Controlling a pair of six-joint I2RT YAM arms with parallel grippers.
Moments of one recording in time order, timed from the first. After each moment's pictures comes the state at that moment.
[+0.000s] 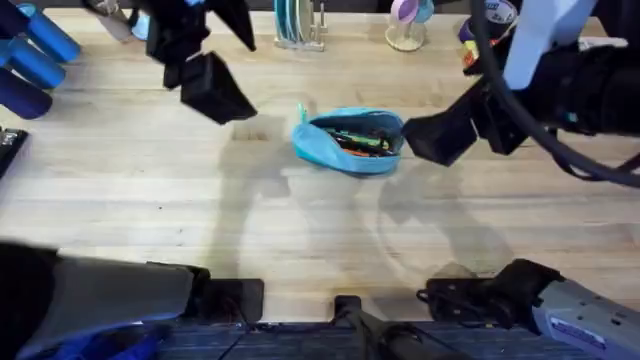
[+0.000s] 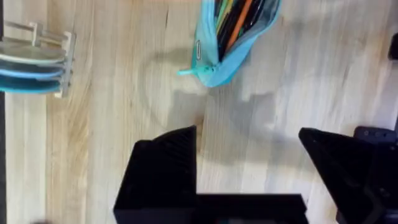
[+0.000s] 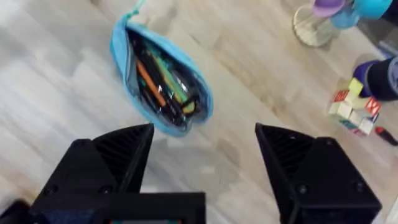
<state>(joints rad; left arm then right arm) -0.10 1.57 1.80 -1.62 0.45 1.31 0.58 1.00 1.21 -1.01 0.11 -0.21</state>
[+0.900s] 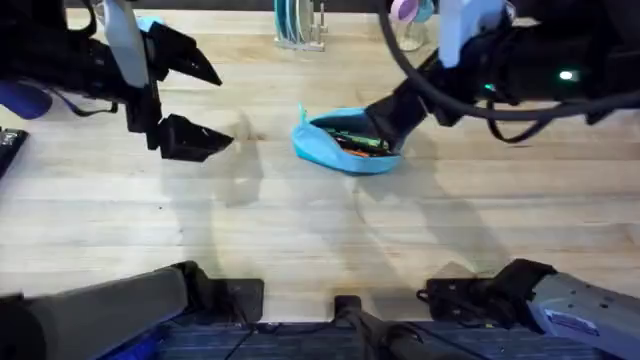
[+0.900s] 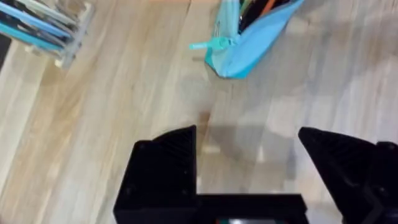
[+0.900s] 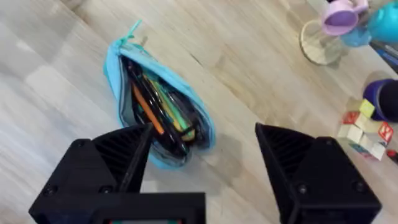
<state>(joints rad) 0.31 1.40 1.26 -1.34 0.77 1.58 0.59 1.18 1.21 -0.85 0.11 -0.21</state>
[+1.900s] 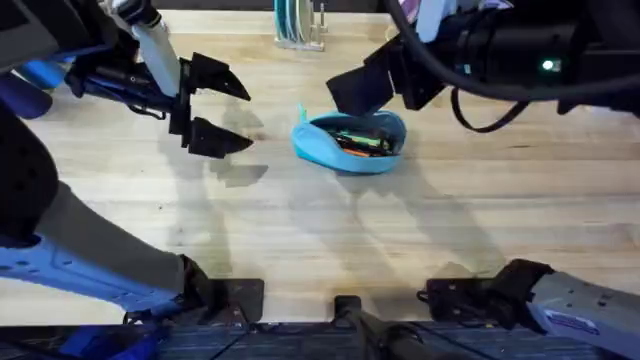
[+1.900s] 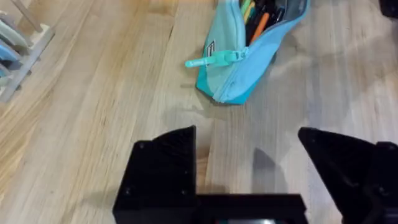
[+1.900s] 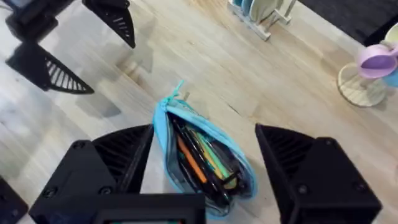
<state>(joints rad) 0.31 1.79 1.26 -1.32 0.98 1.80 0.64 1.20 1.21 -0.67 0.00 -0.05</state>
